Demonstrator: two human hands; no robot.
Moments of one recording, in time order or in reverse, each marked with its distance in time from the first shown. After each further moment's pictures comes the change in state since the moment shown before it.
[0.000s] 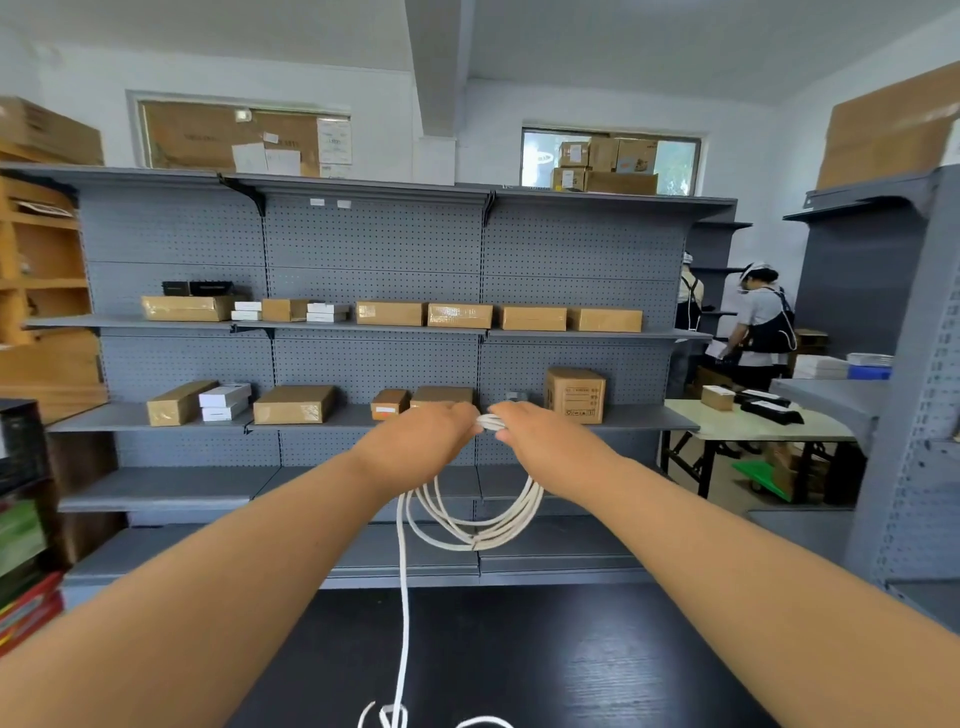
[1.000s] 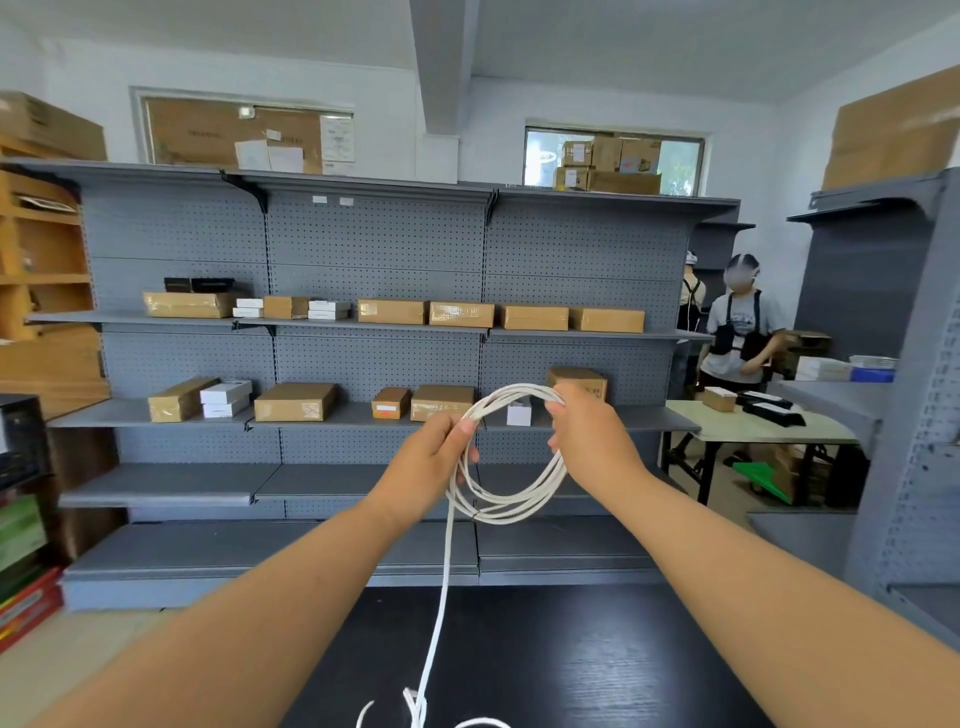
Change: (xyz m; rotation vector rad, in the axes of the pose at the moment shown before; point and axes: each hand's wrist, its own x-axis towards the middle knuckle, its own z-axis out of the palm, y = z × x) left_hand -0.019 0.015 0.030 -0.981 0.254 -0.238; right_hand -0.004 0.025 0.004 0.355 0.365 0.270
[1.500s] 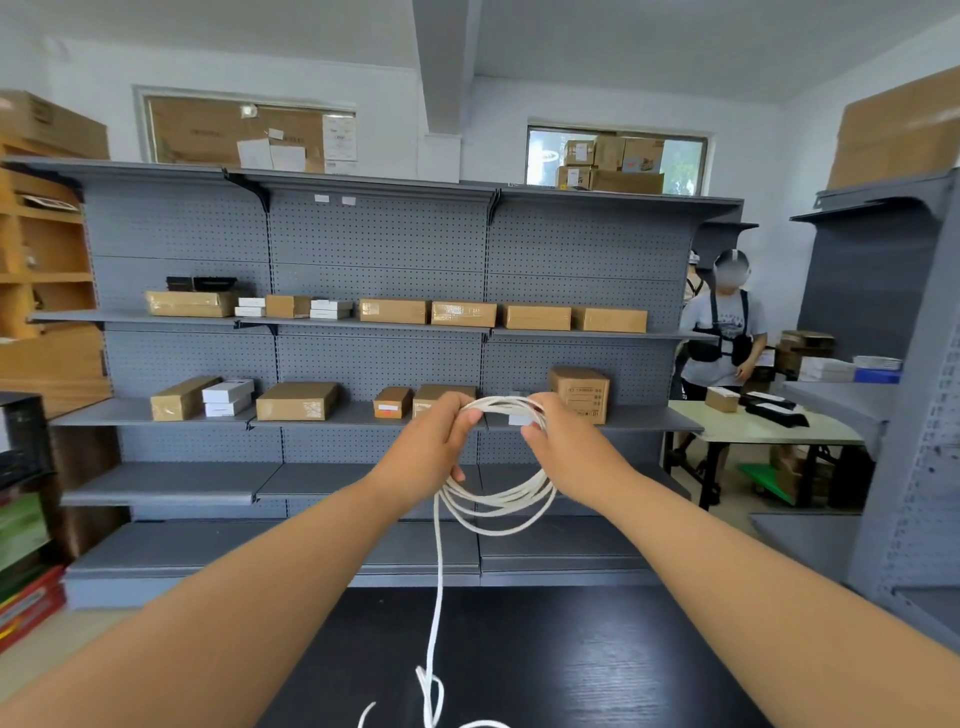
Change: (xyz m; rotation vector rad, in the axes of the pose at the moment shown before) left_hand 0.015 0.011 -0.008 0.214 -0.017 0.025; right_hand -0.004 -0.007 0.009 -0.005 -0.177 -0.084
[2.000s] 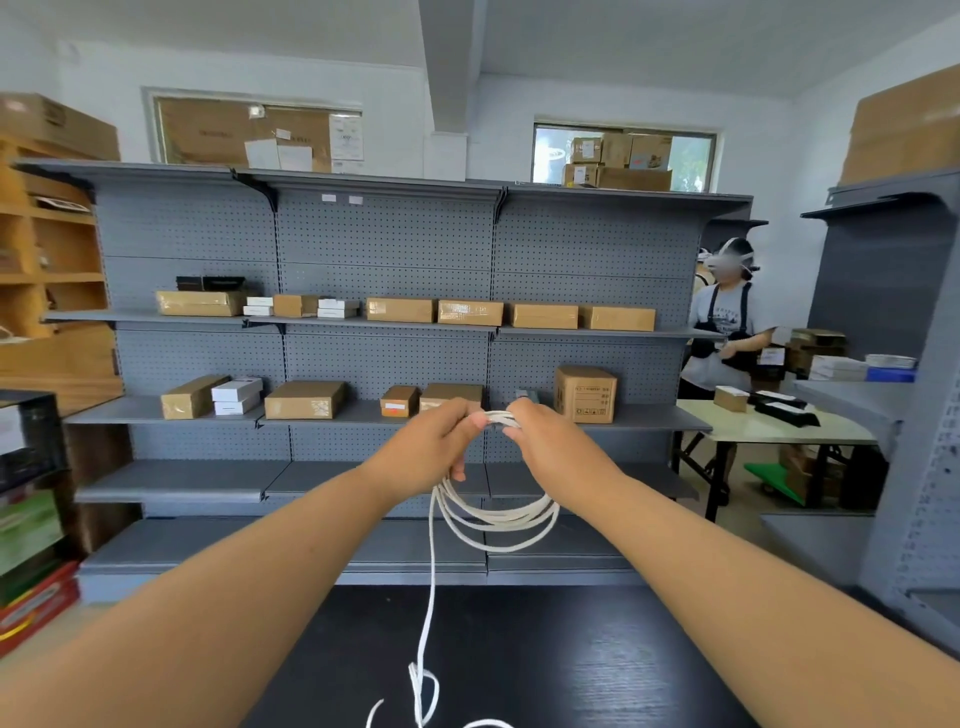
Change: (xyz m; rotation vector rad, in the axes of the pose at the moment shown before) left_hand 0.000 -0.006 -0.012 -0.023 -0.151 0.038; right_hand 0.002 -0.014 0.012 -0.208 -0.029 -0.174
